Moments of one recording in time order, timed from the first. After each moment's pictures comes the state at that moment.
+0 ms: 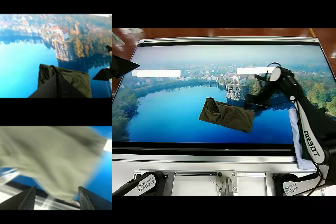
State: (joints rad) left arm 0.35 -1.11 1.48 0.67 -1.32 -1.21; right arm 0.17 -1.64 1.44 -1.18 1.46 1.63
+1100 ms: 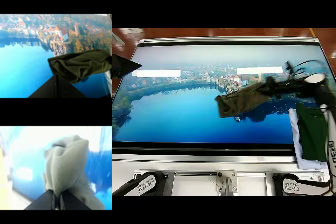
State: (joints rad) left arm 0.32 -1.11 1.48 0.67 -1.32 -1.22; right arm -0.16 -1.46 1.28 -0.60 1.16 1.35
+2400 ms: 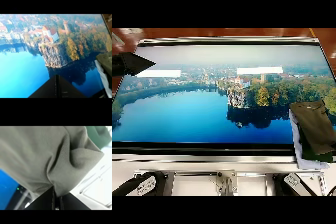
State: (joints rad) left arm 0.18 -1.11 1.48 0.67 -1.25 -1.22; right arm -0.96 -1.11 1.05 -1.48 1.64 1.61
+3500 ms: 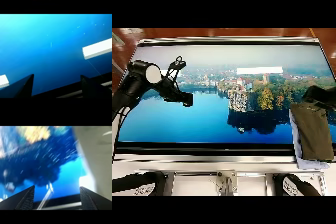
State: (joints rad) left arm -0.39 -1.40 1.48 1.50 -1.40 -1.60; right arm -0.25 -1.11 1.32 -1.43 1.45 1.59
